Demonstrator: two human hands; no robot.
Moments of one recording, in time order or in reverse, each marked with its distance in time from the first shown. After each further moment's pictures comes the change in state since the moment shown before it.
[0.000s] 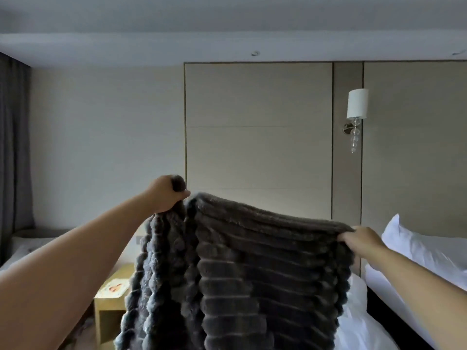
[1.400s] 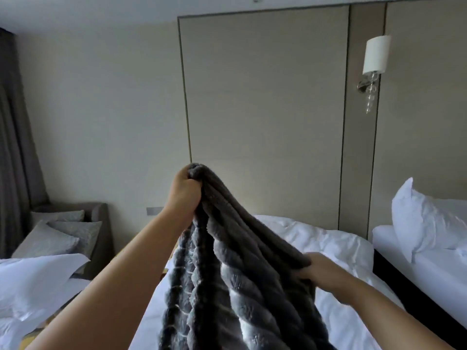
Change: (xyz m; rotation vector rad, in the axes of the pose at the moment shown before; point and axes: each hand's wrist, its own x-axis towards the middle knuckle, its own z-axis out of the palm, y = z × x) left_hand -0.059 0.031 0.080 -0.938 0.115 -0.176; right_hand -0.082 0.027 0.111 0.256 -0.649 -0.165
